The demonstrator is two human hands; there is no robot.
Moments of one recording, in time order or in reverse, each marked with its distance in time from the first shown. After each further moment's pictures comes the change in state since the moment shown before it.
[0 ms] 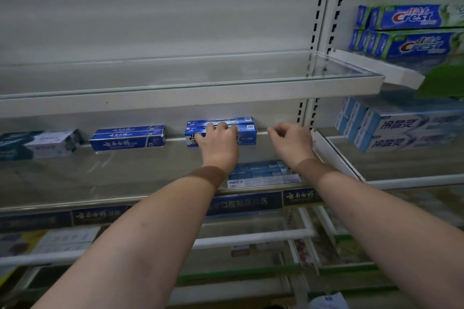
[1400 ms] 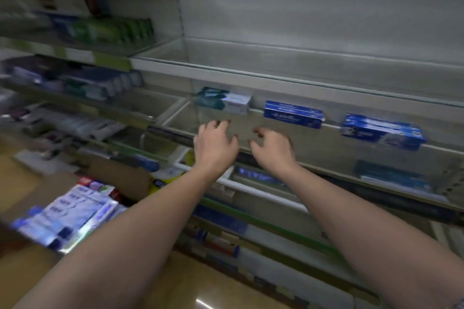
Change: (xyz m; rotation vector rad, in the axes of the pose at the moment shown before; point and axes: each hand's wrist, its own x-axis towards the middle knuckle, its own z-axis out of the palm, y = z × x) left_hand -0.182 -0.336 -0.186 -0.132 0.034 -0.506; right_hand -0.199 -0.330 0.177 -0.029 -0.503 -0.380
